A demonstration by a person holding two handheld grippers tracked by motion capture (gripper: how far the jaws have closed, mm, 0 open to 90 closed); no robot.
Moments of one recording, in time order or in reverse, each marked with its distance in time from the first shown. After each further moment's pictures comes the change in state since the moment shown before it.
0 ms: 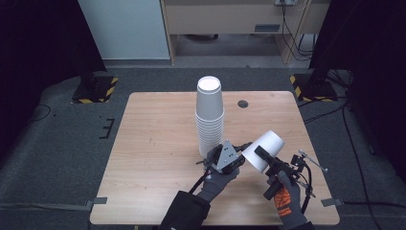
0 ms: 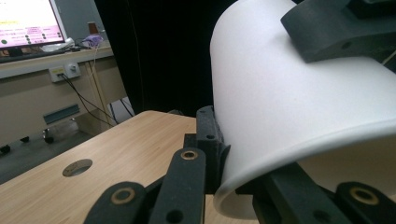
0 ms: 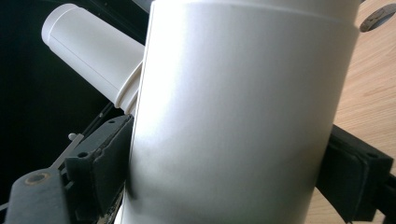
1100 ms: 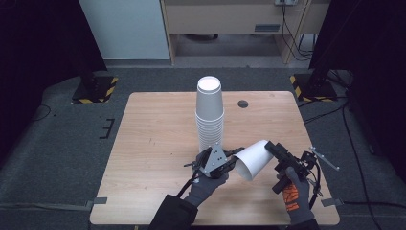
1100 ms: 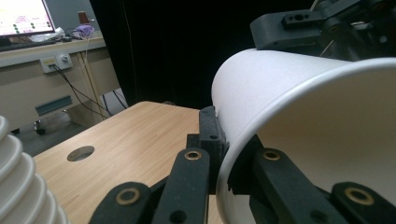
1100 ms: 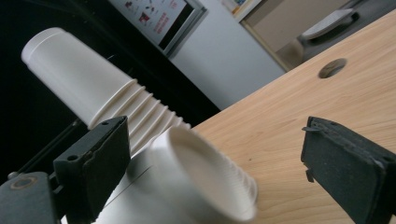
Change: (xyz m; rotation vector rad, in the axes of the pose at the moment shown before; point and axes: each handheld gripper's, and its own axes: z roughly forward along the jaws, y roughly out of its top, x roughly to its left) left arm 0.004 0.010 -0.039 0.044 -0.036 -0.013; right arm -0.013 0.023 -0.011 -0.080 -0.075 -0.111
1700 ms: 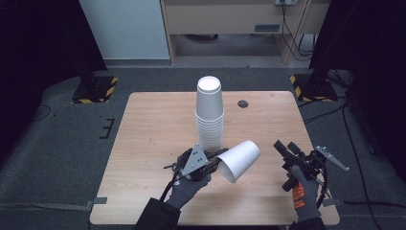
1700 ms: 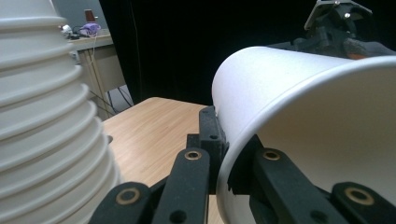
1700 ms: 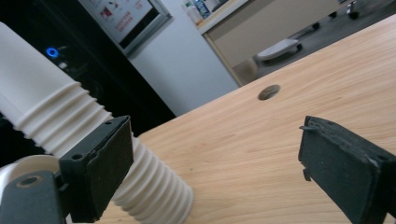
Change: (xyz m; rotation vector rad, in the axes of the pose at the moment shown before) left arm 0.017 0.006 -0.053 0.005 0.013 -0.018; right arm -0.018 0.013 -0.011 -0.026 -0.167 -0.158
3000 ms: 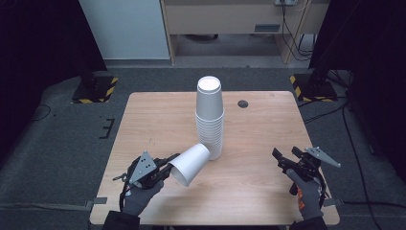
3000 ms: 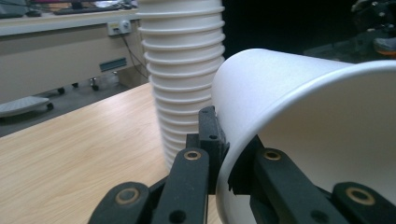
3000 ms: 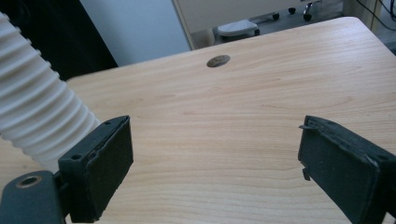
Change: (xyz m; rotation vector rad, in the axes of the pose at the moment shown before) left arm 0.046 -0.031 -0.115 0.081 0.168 -0.081; right arm -0.015 -0.012 0.007 0.166 -0.185 -0.297
